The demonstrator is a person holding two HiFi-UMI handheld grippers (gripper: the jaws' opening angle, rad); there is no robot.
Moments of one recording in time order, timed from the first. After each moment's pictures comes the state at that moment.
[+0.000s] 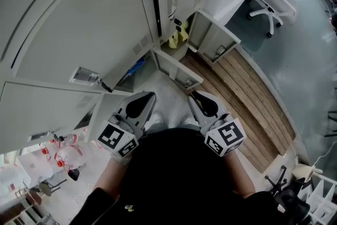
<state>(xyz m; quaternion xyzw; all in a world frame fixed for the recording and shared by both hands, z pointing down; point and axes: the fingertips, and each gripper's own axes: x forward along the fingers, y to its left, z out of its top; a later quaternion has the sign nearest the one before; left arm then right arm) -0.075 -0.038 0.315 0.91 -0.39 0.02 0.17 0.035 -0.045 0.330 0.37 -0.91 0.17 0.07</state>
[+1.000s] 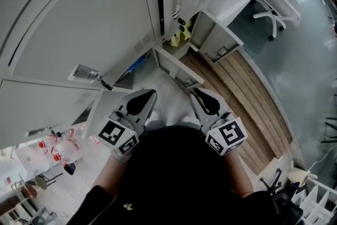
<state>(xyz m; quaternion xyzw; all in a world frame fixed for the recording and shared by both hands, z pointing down) -0.075 -0.047 0.325 0.90 -0.40 0.02 0.18 0.036 -0.058 0.327 0.36 -0.92 0.15 0.09</state>
